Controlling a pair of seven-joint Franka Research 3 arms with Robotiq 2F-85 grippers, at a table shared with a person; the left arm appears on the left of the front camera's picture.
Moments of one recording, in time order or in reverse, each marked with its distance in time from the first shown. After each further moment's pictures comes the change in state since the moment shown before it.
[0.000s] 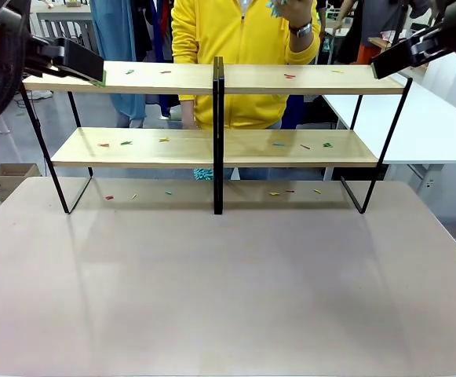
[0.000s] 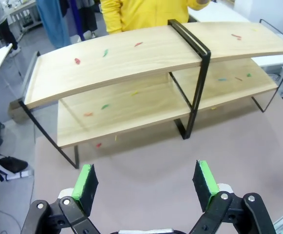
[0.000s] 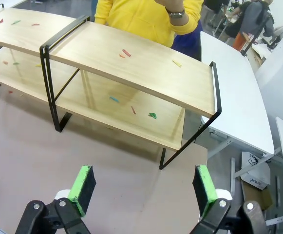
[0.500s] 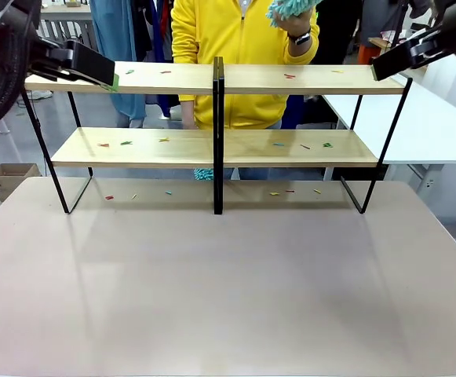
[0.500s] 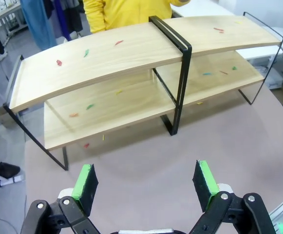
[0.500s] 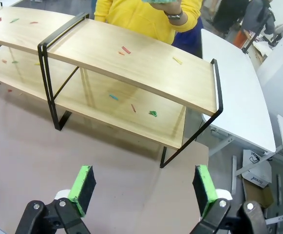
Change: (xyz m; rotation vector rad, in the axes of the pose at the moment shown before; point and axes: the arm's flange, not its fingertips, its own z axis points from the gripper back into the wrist) left arm 0.000 -0.006 0.001 -0.066 0.010 -0.023; right arm -0.001 -0.002 -0.006 0.004 0.014 -0.004
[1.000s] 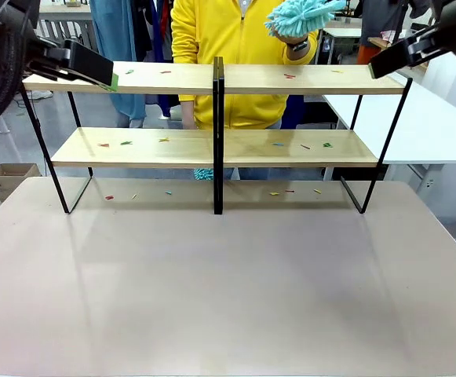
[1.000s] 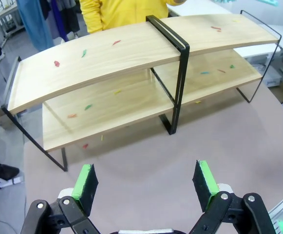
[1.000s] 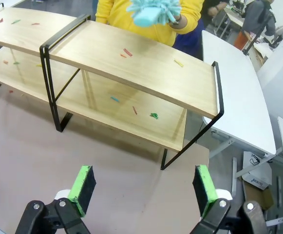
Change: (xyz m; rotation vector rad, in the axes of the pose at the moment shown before) left arm 0.000 0.002 0.000 -0.011 0.002 -0.008; right arm 0.005 0.003 0.002 0.005 -0.011 0.005
